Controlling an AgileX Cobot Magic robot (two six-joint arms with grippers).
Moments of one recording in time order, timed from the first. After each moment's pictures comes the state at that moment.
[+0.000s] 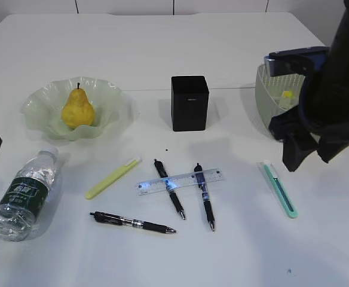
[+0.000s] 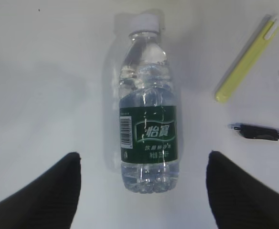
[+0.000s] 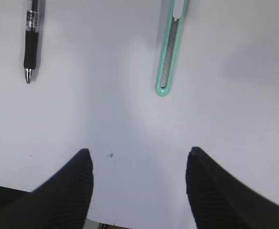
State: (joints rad) left arm -0.10 1.38 -0.97 -0.11 0.82 -0.04; right arm 0.30 1.64 -1.28 -0.01 1.21 0.06
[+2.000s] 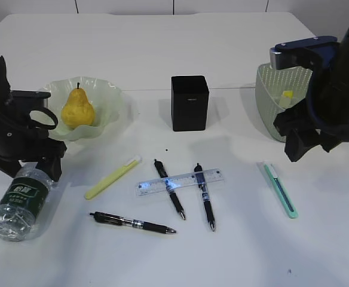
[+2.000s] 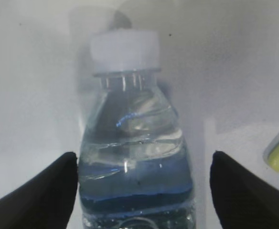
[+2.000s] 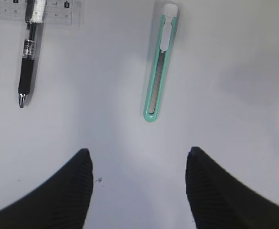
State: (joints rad) left arm -0.19 1.93 -1.19 -0.02 0.73 -0.13; right arm 0.30 1.60 -1.25 -0.06 1.11 0.05
